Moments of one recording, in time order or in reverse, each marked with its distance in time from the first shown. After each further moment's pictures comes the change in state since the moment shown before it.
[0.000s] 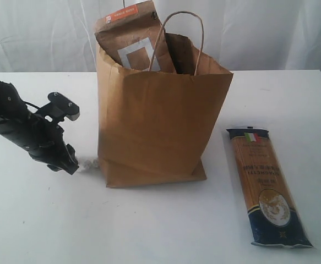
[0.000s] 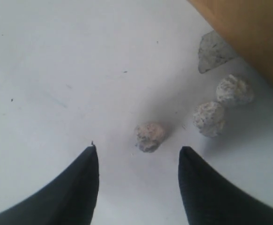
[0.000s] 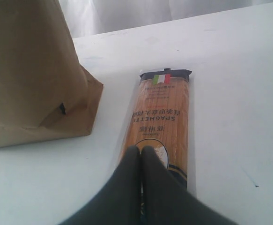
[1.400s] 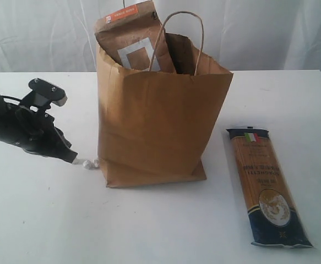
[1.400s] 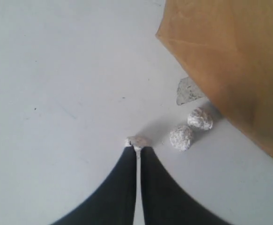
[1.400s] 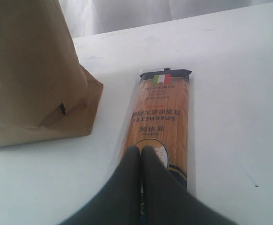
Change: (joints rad) left arm 0.017 -0.155 0.122 -0.346 -0.090 0.219; right arm 0.000 0.000 0.000 0.000 0.000 0.000
